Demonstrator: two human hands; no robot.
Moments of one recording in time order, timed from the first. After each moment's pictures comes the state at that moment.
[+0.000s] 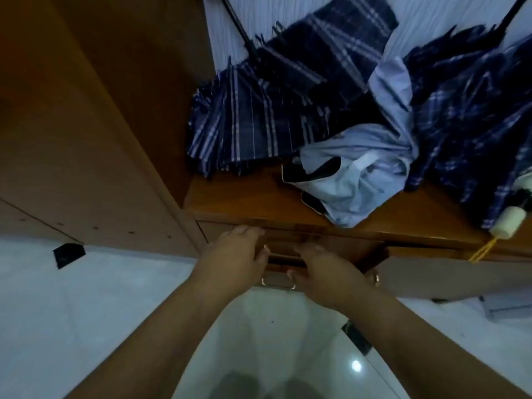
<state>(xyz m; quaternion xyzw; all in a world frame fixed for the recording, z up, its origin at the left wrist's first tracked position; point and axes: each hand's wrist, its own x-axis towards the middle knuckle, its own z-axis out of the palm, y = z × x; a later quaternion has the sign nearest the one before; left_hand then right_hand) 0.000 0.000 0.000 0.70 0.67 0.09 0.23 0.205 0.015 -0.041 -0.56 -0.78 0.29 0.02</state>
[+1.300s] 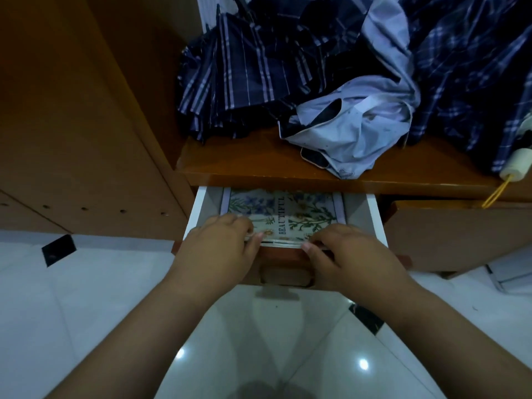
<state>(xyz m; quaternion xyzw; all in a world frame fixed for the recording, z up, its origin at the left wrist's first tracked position) -0.011 -0.055 -0.024 0.75 0.66 0.04 0.08 0.222 -0.050 -0.033 -0.57 -0.81 0.13 0.06</state>
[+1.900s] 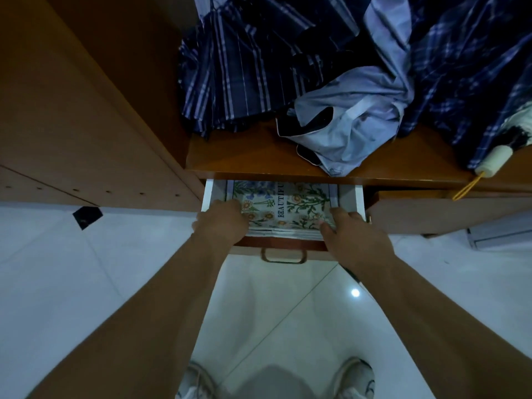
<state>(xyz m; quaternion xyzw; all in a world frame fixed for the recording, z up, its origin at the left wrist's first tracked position) -0.014 -0.002 -0.014 0.55 0.77 -0.13 0.30 0.229 -0.034 0.009 -0.72 -0.64 0.25 -0.07</state>
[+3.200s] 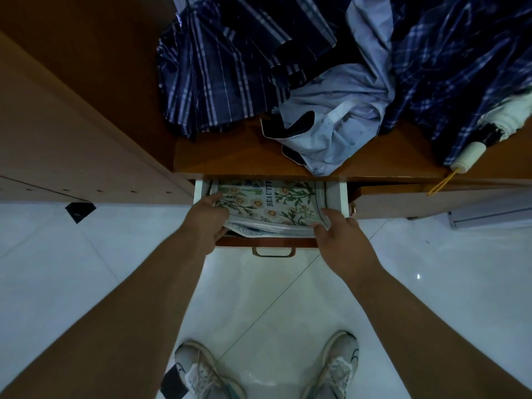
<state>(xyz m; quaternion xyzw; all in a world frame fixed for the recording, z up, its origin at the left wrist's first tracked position) -0.009 -0.001 0.028 0.12 0.75 0.28 0.59 0.234 -0.049 0.043 -0.75 -0.53 0.39 0.06</state>
